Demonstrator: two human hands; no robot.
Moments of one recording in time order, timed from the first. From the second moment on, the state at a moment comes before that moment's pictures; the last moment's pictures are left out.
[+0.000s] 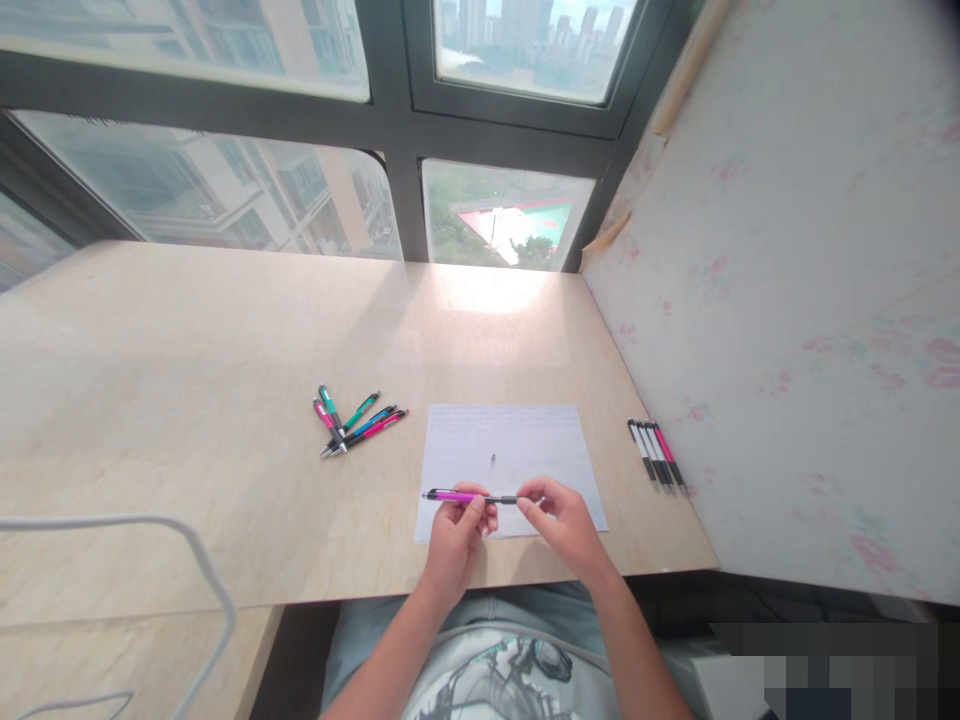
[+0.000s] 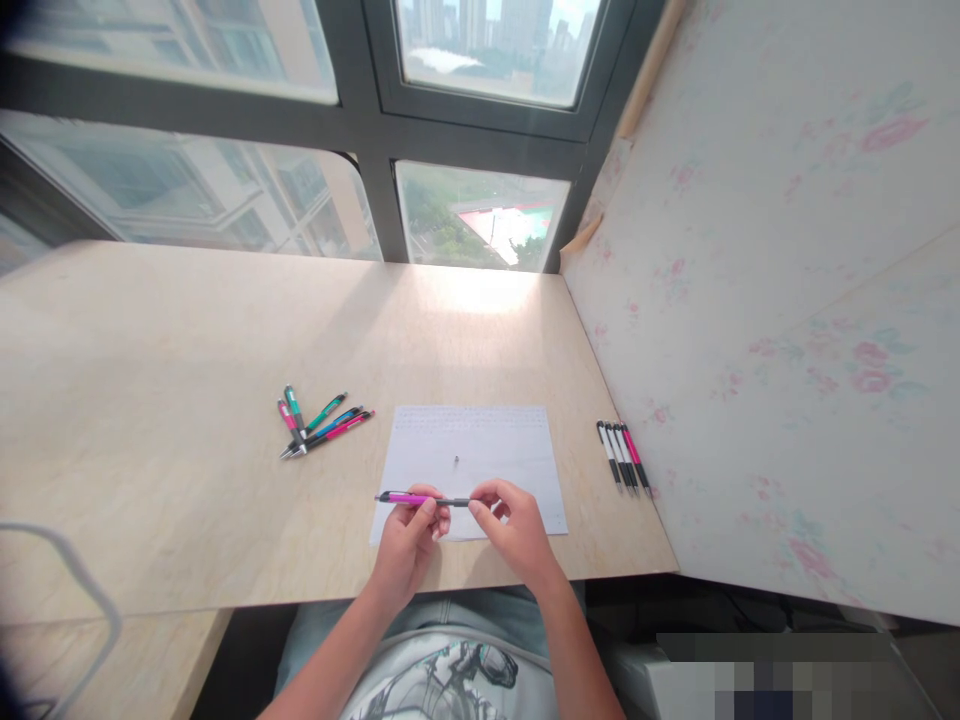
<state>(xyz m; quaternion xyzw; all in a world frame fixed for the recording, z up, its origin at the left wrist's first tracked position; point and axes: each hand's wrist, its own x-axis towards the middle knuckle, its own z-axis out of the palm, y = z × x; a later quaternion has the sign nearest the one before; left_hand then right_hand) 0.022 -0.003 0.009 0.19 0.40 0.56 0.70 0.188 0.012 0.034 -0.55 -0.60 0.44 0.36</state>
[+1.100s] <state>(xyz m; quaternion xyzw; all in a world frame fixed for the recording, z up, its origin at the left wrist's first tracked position) 0.022 -0.004 0.009 0.20 0.41 0.56 0.69 0.177 0.032 0.020 -0.59 -0.61 0.37 0.38</state>
